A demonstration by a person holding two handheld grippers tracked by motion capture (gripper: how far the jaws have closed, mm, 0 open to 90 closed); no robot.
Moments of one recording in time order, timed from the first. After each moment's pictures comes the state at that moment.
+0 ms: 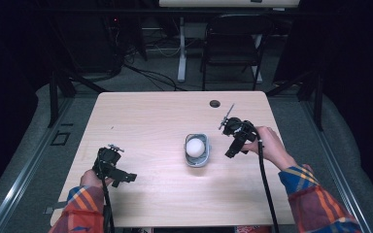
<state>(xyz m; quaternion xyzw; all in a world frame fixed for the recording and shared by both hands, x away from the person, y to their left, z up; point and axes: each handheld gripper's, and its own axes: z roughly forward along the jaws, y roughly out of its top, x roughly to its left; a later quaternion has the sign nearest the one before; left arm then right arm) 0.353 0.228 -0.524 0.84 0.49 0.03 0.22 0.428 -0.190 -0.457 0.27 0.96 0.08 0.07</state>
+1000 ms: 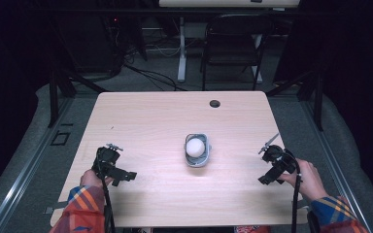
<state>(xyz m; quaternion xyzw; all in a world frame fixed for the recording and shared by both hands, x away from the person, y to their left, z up) 0.352 0.228 -0.521 0.83 0.50 0.03 0.23 0.358 -0.302 -0.512 0.38 0.92 0.09 0.06</state>
